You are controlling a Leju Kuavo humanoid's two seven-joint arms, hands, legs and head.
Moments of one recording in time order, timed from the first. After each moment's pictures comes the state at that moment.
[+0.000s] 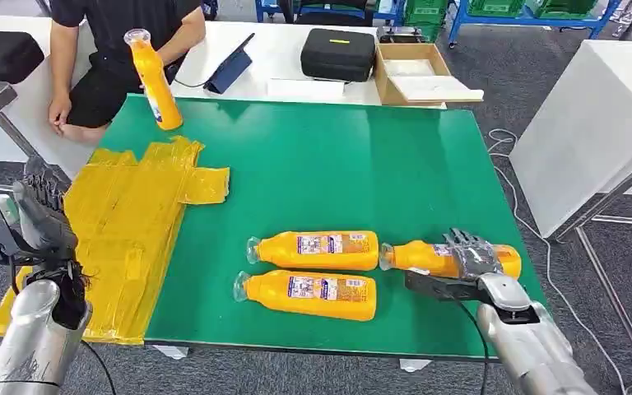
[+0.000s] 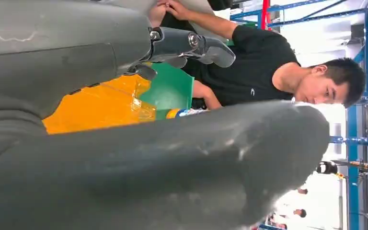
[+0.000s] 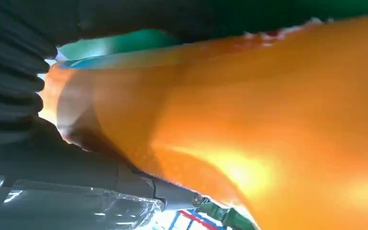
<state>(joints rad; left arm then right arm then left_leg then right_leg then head) -0.25 0.22 0.16 -1.30 0.25 0.22 -0.37 -0.43 -0.28 0.43 -0.66 1.28 0.14 -0.03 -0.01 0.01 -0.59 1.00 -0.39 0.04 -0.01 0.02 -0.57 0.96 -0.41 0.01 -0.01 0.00</state>
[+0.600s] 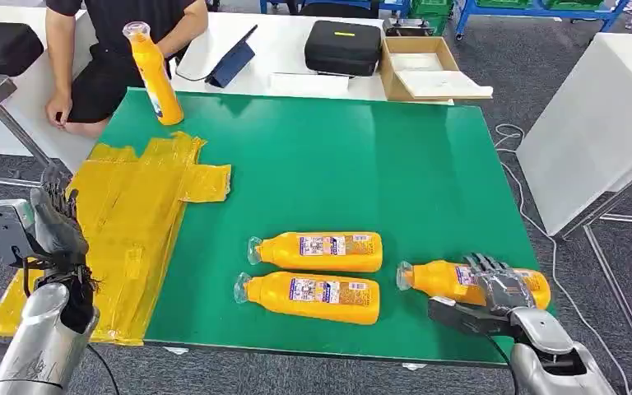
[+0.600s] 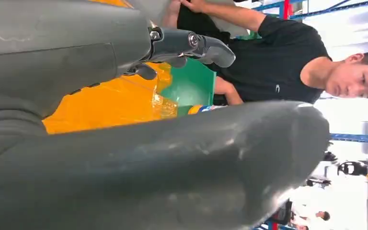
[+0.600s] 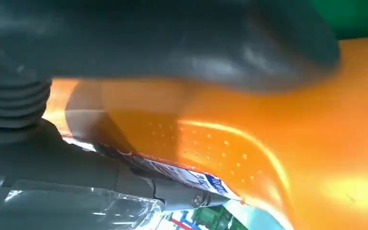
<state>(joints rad) -0.25 0.22 0.12 -1.23 0.27 0.21 -0.38 -0.12 -0.40 0.28 -1.12 1.24 0.27 0.01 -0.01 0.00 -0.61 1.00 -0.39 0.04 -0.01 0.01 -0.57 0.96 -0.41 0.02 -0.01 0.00</state>
